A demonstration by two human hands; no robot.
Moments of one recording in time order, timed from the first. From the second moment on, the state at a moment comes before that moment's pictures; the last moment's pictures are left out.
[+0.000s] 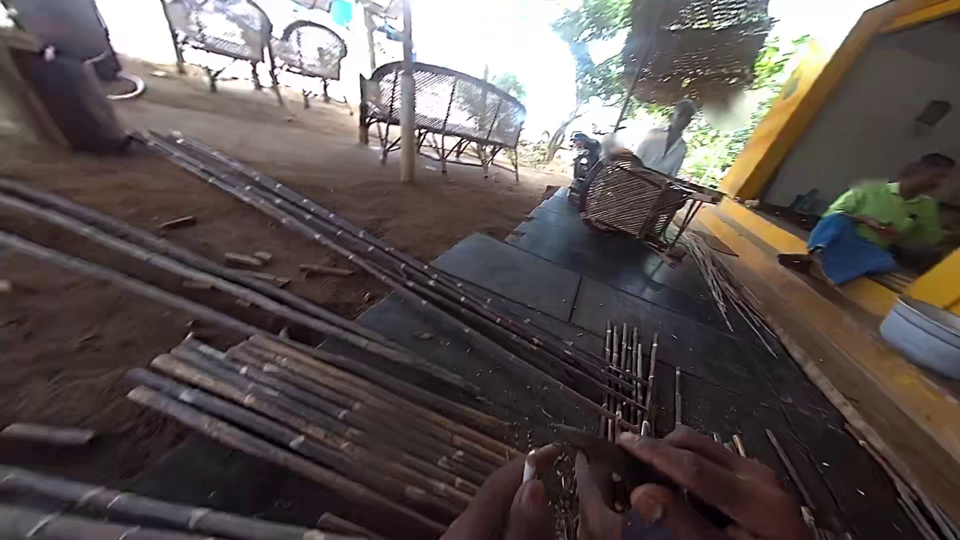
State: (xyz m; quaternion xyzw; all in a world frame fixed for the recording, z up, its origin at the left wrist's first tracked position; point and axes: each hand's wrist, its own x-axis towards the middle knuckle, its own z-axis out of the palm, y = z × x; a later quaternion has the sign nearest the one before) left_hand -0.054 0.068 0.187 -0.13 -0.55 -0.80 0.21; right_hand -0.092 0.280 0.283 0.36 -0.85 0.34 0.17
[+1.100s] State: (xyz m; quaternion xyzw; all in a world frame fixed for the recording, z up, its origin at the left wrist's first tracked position) left_hand -0.055 0.072 0.188 -0.11 -0.58 -0.77 0.23; right_hand -0.083 0.281 0.280 0.34 -0.88 0.23 0.22
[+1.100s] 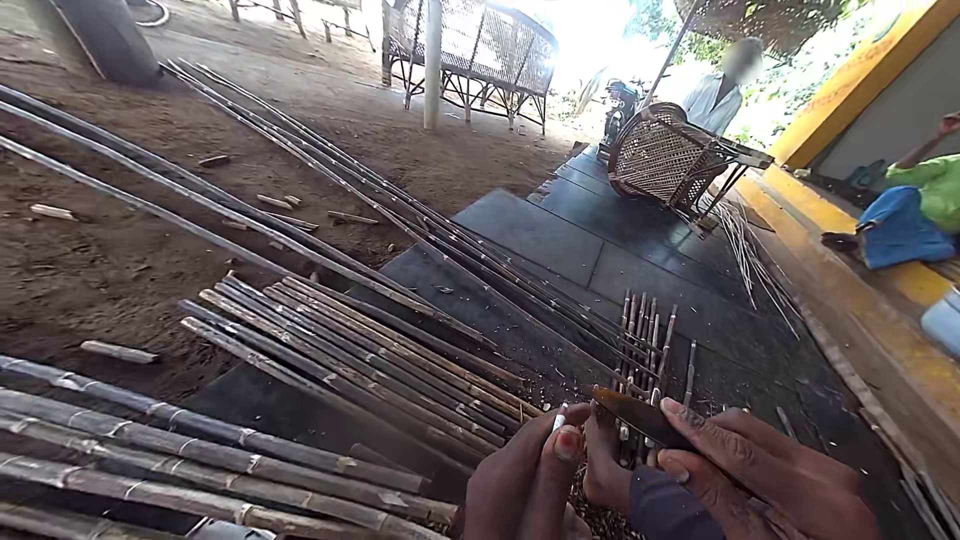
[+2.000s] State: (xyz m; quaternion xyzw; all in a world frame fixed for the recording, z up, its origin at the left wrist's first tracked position) left_hand -0.059 0.073 0.185 -0.10 -0.61 -0.75 0.23; right_hand -0.077 0.279 0.272 0.37 -0.89 0.14 0.23
